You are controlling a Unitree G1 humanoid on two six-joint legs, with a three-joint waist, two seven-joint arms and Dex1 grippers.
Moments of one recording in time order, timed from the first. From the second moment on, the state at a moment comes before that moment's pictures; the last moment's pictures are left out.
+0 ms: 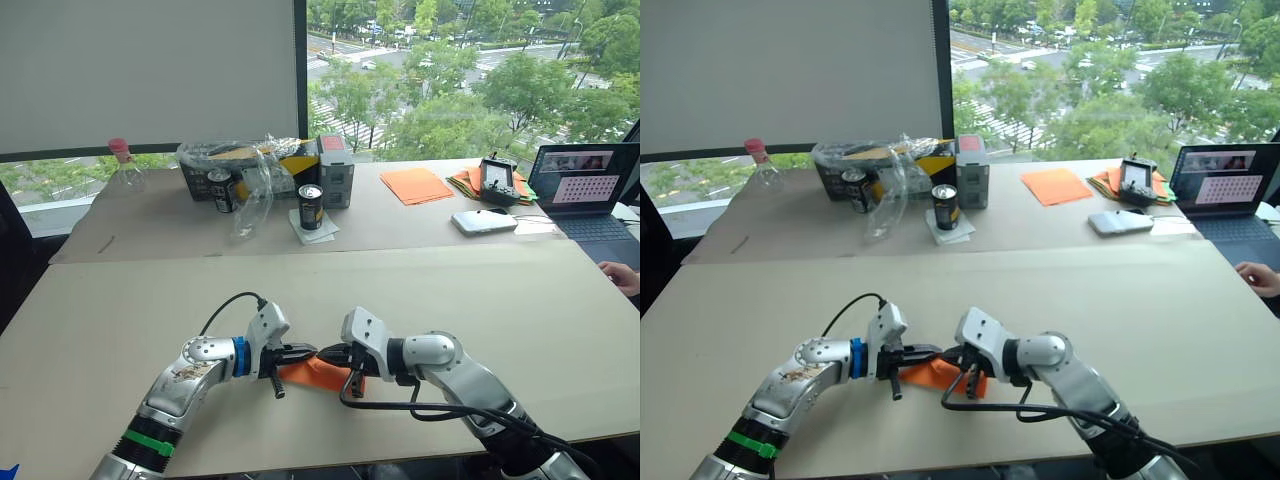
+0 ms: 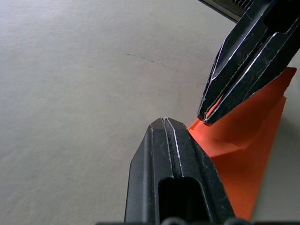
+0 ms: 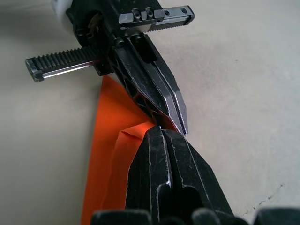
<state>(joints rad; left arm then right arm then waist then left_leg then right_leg) -0.26 0.49 -0.24 -0.03 -0.30 0.46 -0.95 -0.34 -0.48 0.43 -0.26 0.13 0.51 0.86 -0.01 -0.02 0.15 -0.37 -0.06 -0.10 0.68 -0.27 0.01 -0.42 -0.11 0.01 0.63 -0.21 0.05</state>
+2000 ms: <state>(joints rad) -0.14 0.81 0.04 -0.22 -0.57 0.68 -1.13 -0.47 -0.68 0.32 -0.35 0.38 0.77 0.90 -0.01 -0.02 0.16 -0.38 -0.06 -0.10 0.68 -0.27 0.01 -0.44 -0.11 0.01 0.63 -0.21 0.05</state>
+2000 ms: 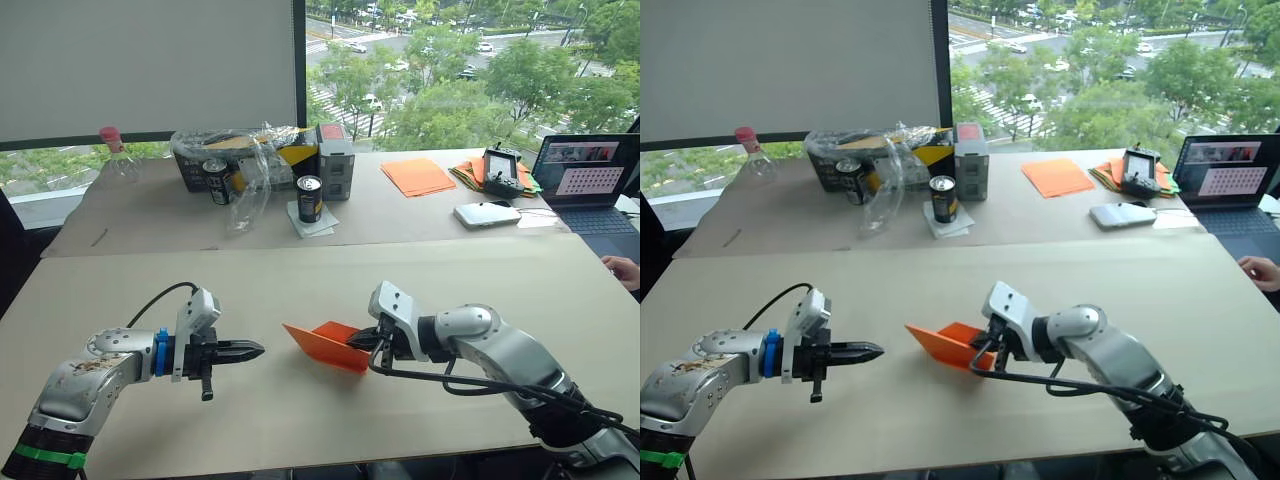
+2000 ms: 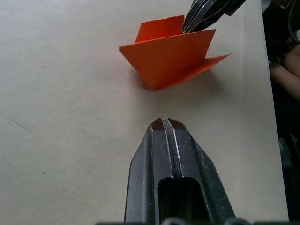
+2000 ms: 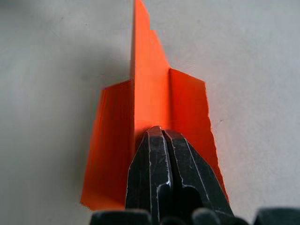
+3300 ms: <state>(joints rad) -0.19 0.78 -0.02 -0.12 -0.46 0.59 -1.10 -0.62 -0.56 0.34 -0.40 0.35 1.16 0.67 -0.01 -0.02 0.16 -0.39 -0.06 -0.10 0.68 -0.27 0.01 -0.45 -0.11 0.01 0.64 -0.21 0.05</state>
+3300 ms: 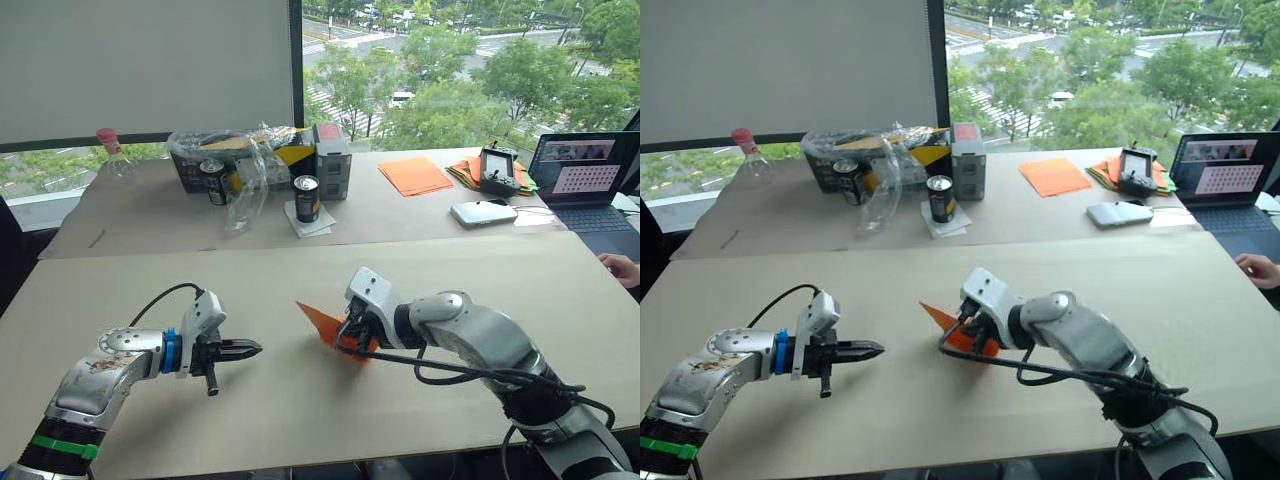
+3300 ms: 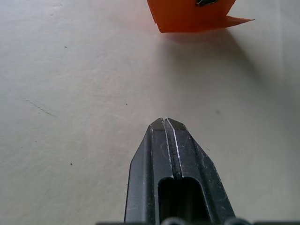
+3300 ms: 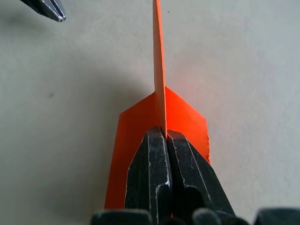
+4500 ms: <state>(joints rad) -0.25 0.57 0.01 -0.07 -0.43 0.53 -0.91 -1.14 -0.69 -0.06 1.21 0.06 0.37 0.57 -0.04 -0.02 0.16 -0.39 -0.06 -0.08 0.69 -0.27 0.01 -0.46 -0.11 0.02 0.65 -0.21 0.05</state>
